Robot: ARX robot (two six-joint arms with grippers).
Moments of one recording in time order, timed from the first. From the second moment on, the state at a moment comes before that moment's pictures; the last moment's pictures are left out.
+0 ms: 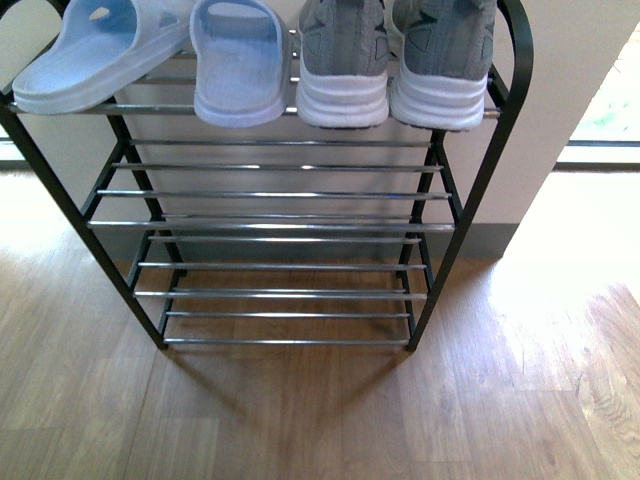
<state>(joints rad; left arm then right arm) 0.00 0.02 0.01 0.00 0.00 0.00 0.00 0.00 0.02 0.00 0.00 -0.01</state>
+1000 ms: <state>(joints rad) 0.00 0.02 0.01 0.00 0.00 0.00 0.00 0.00 0.02 0.00 0.00 -0.01</state>
